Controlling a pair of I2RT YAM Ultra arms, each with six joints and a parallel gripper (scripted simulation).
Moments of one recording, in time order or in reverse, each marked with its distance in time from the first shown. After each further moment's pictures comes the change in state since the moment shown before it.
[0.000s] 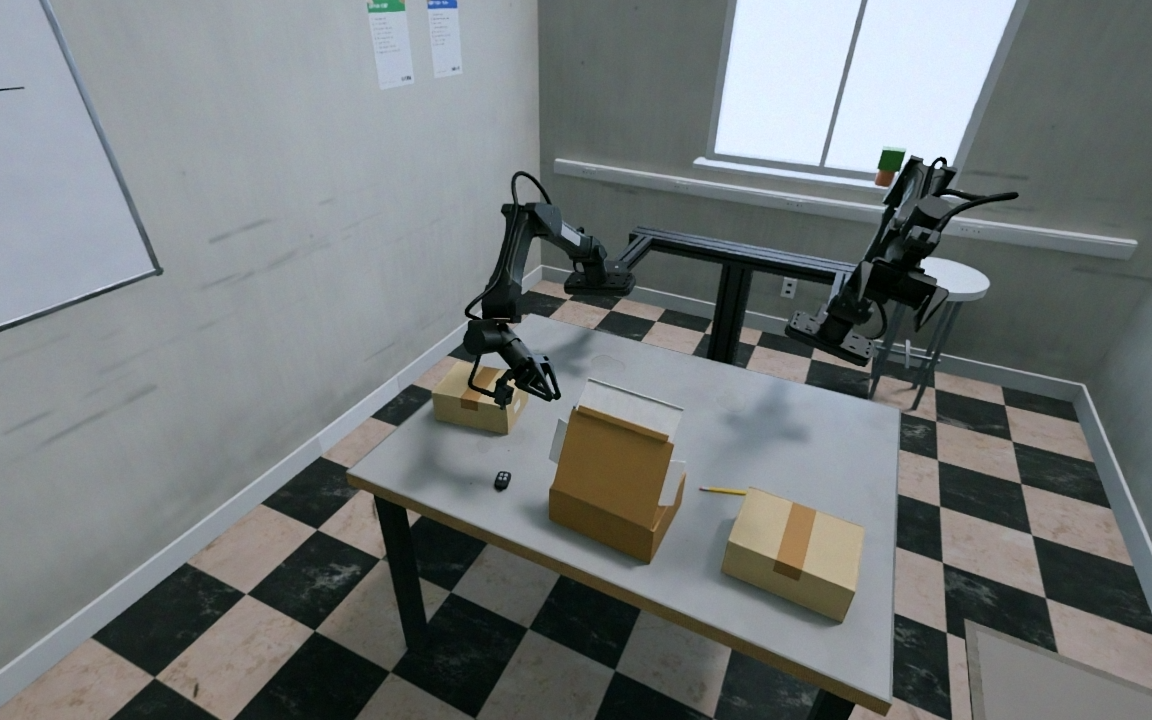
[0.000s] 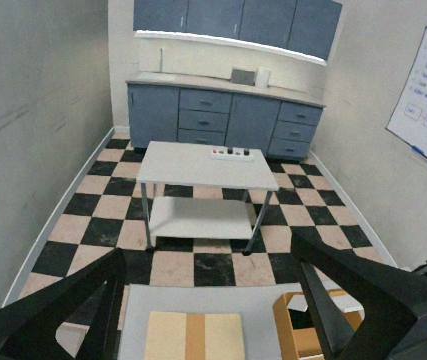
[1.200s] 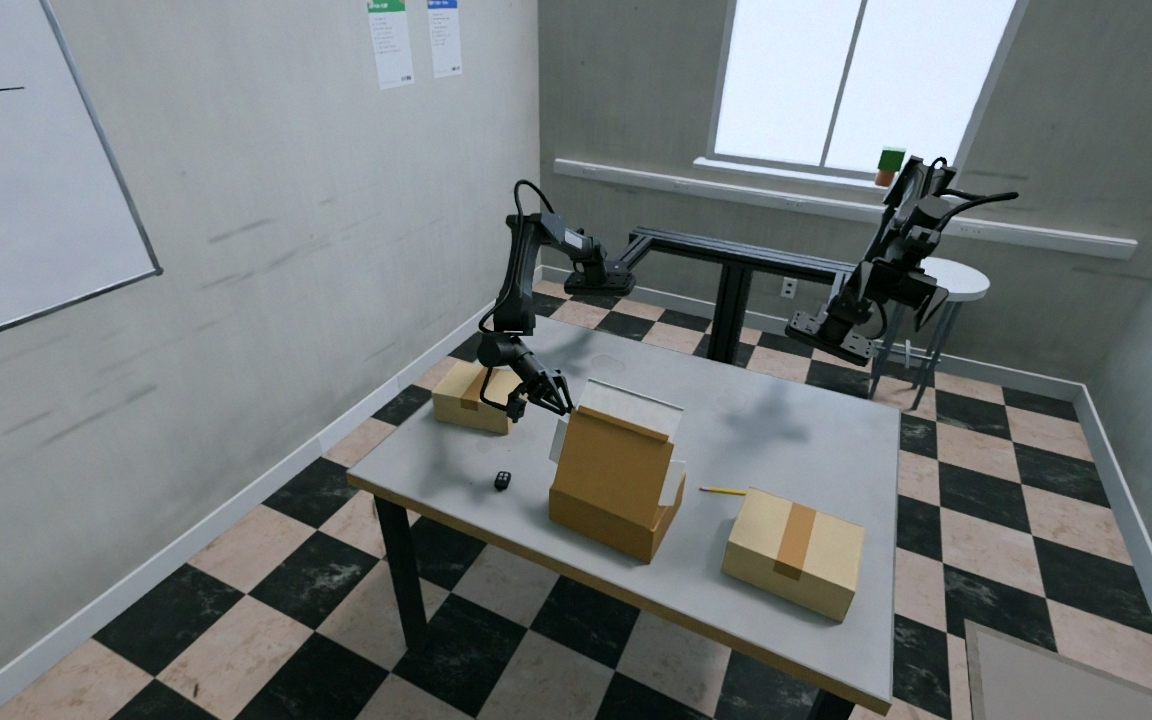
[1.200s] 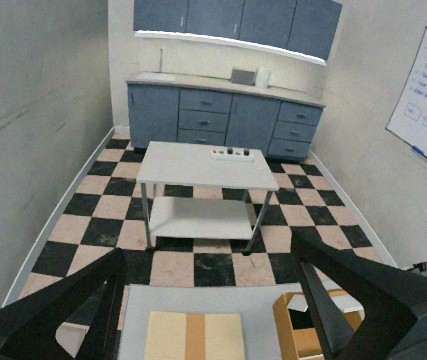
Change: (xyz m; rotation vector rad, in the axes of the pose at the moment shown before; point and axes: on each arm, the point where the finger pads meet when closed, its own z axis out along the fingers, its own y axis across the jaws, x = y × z) left arm 0.000 0.000 0.000 0.000 0.000 0.000; right arm 0.000 -0.004 0.040 0.008 0.002 0.009
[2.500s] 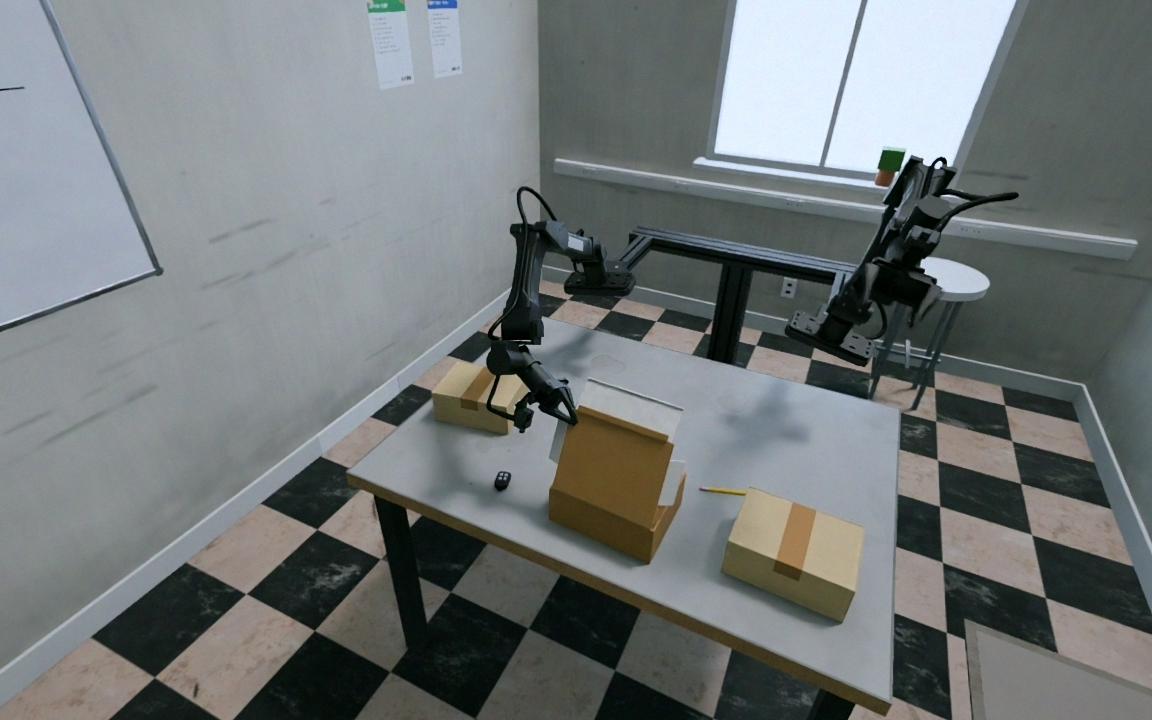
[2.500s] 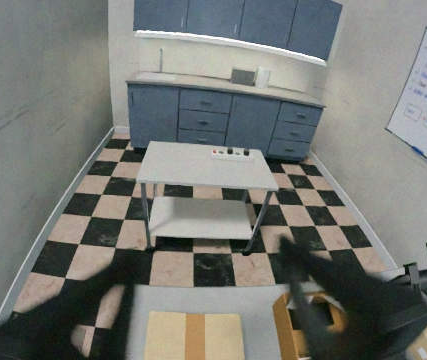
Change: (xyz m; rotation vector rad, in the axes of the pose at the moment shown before) left arm 0.000 0.000 0.000 0.000 0.000 -0.002; right arm 0.000 0.005 0.029 -0.012 -0.004 -0.004
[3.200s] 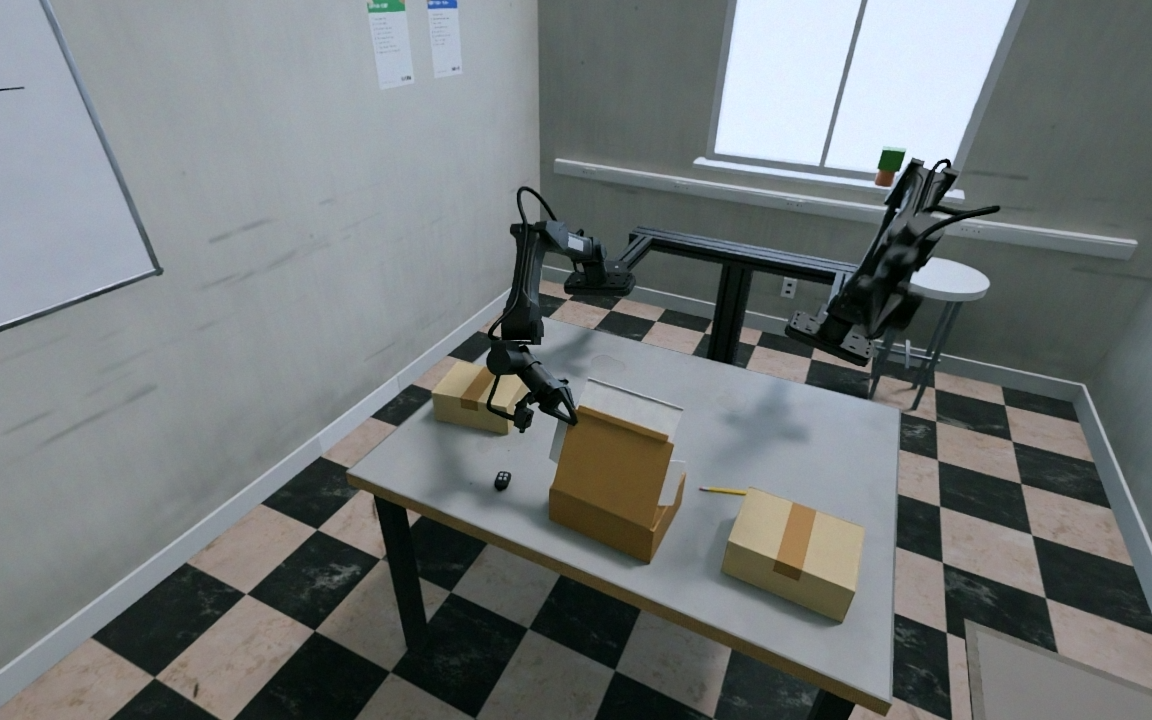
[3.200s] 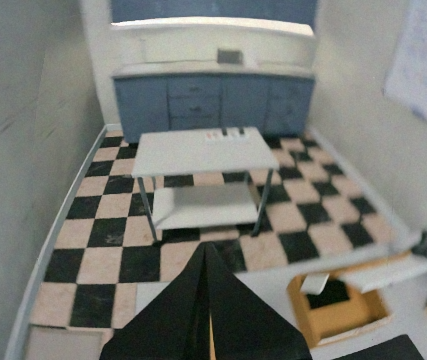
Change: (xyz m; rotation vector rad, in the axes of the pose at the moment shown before) left arm 0.031 -0.010 0.032 0.046 0.073 0.140; right arm 0.000 0.000 0.000 0.000 0.000 0.000
